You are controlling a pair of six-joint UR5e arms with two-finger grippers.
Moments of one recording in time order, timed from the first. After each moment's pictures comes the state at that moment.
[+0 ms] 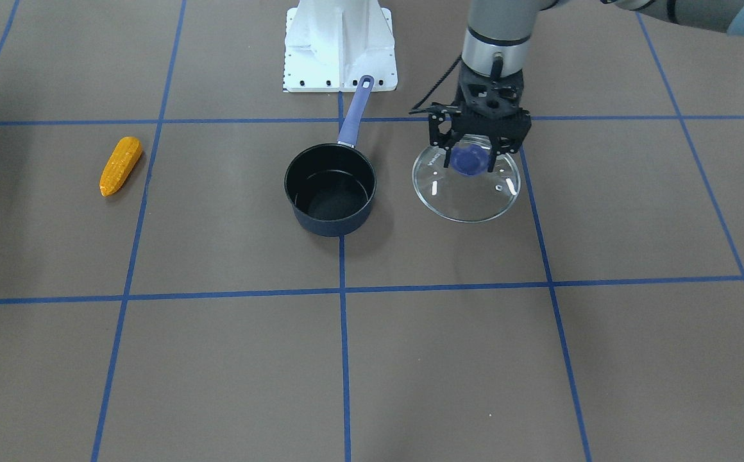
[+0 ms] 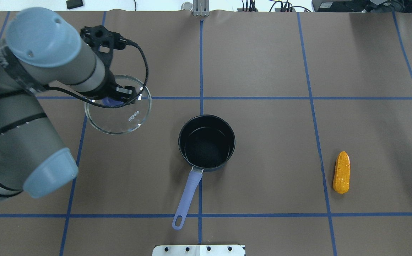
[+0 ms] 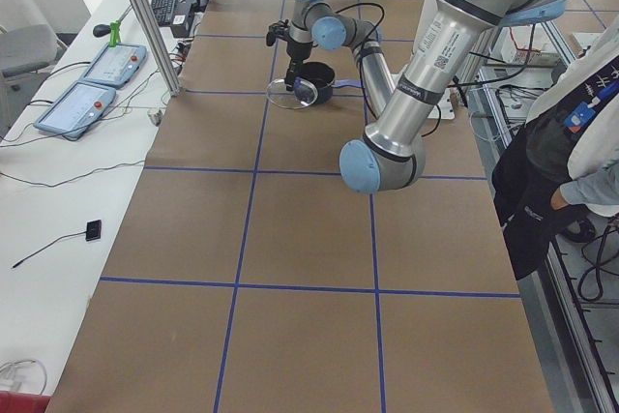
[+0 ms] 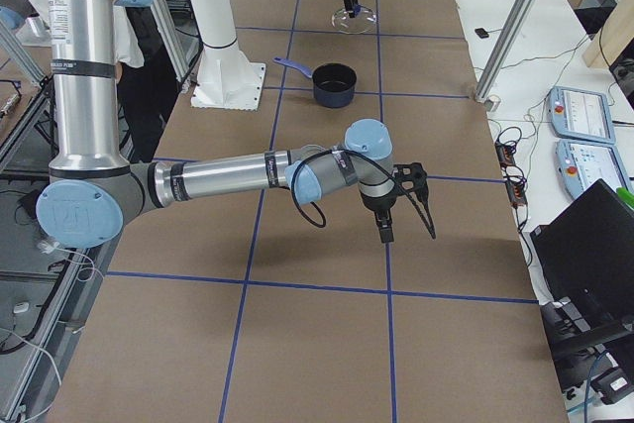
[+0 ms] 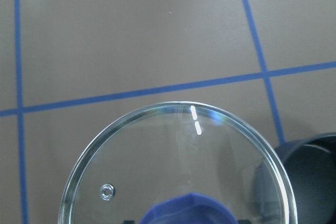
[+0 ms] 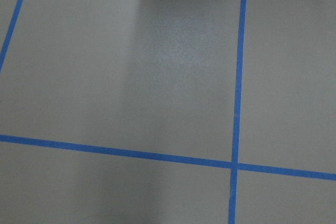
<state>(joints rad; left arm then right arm) -0.75 -2.12 -2.02 -1.32 -1.88 -0.81 1.44 -1.58 1.75 -1.28 2.26 0.28</state>
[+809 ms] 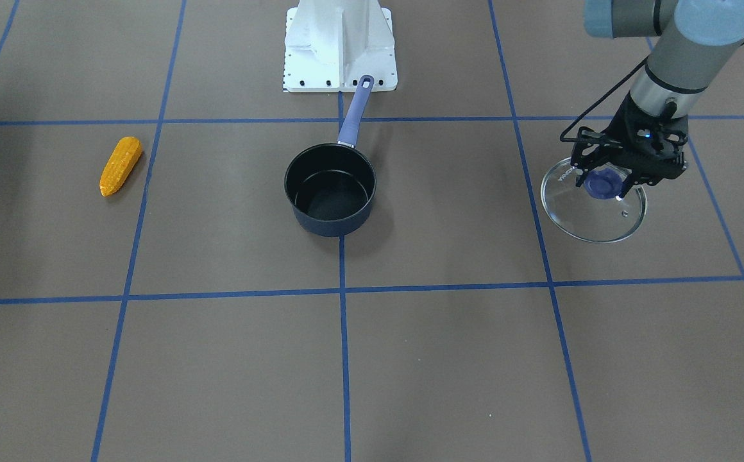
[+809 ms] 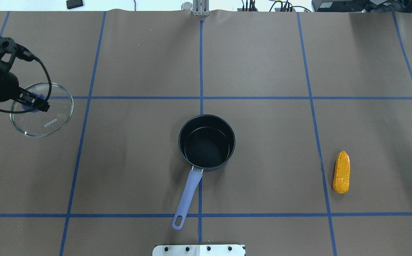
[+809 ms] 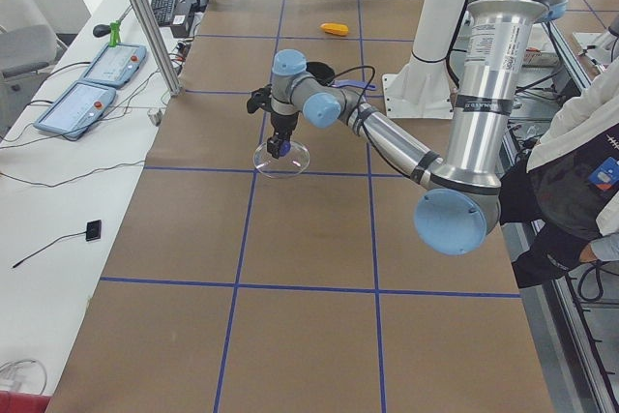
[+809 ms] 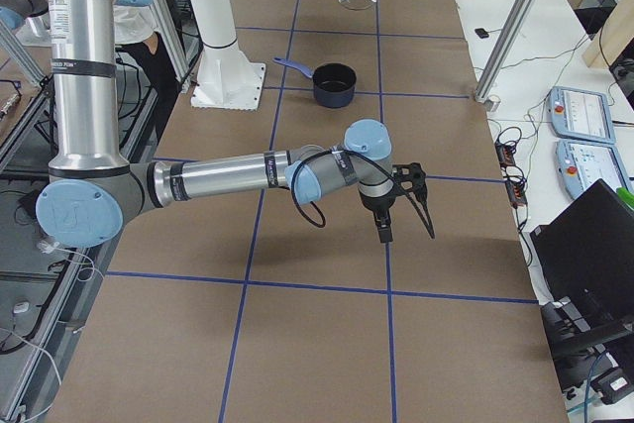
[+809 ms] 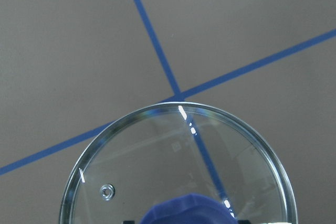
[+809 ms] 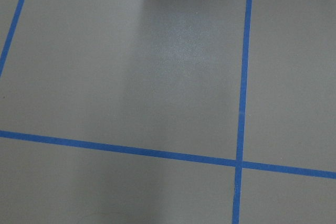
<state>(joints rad) -0.96 -1.66 -1.97 -1.75 -2.09 -0.44 1.44 -1.59 1.75 -1.28 2.26 0.28</state>
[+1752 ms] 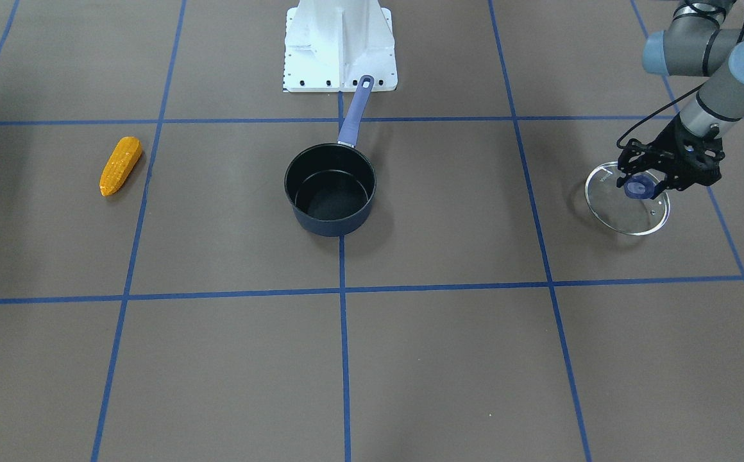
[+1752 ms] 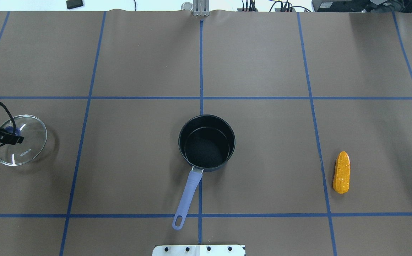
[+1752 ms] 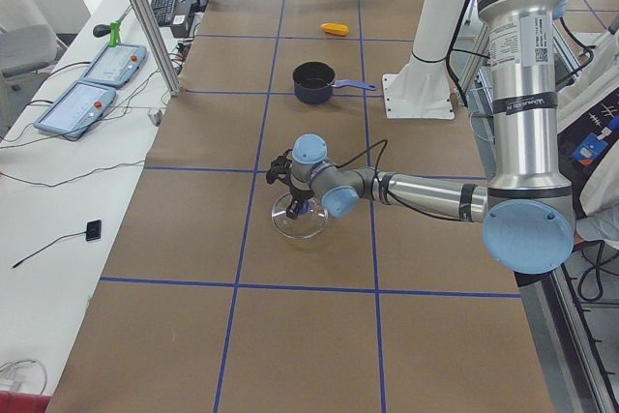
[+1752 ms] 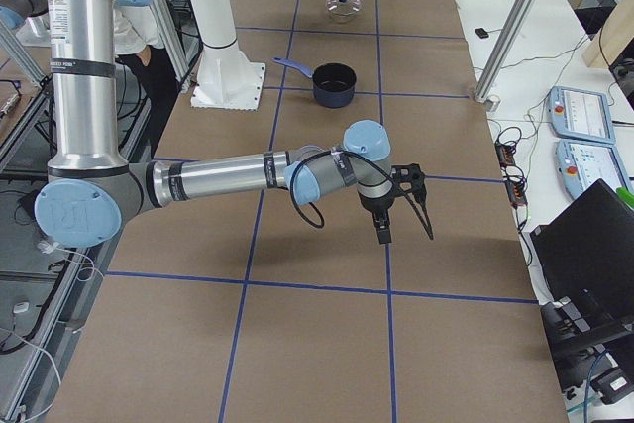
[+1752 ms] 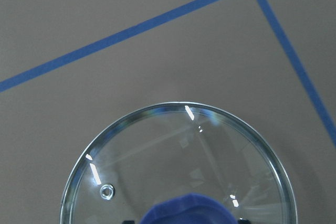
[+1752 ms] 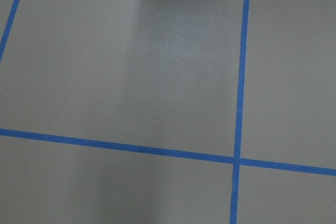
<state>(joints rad) -0.94 -1.44 -1.71 -2.30 -2.13 -0.49 1.44 -1.59 1.75 -1.28 2.26 0.28</state>
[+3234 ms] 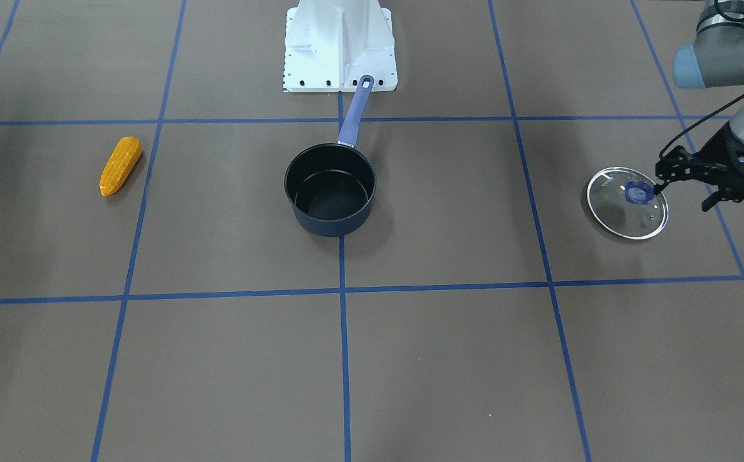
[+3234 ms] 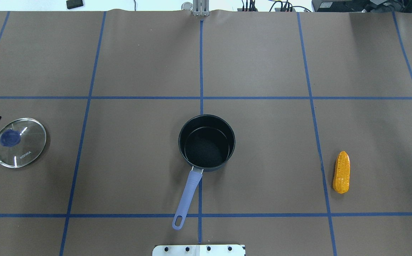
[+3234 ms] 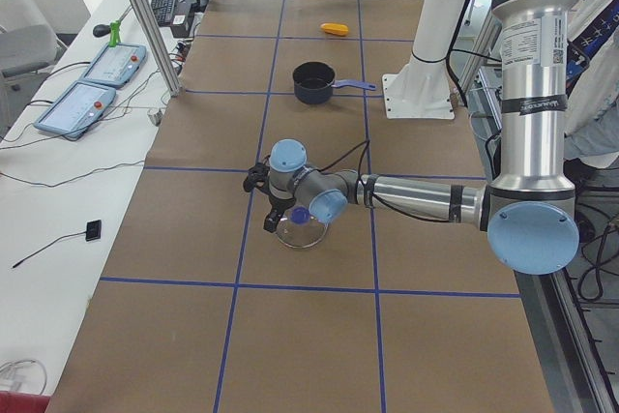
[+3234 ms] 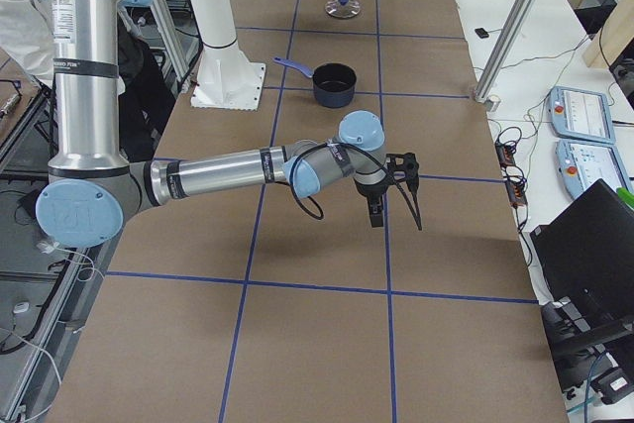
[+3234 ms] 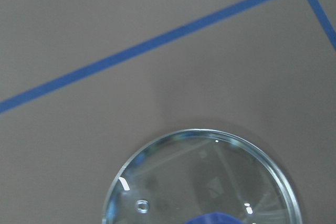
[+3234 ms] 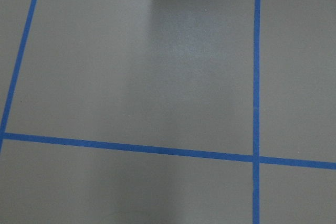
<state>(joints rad) -1.18 -1.51 -1.69 -2.10 -2.23 -0.26 1.36 -1.62 1.80 -1.20 2.30 0.50</state>
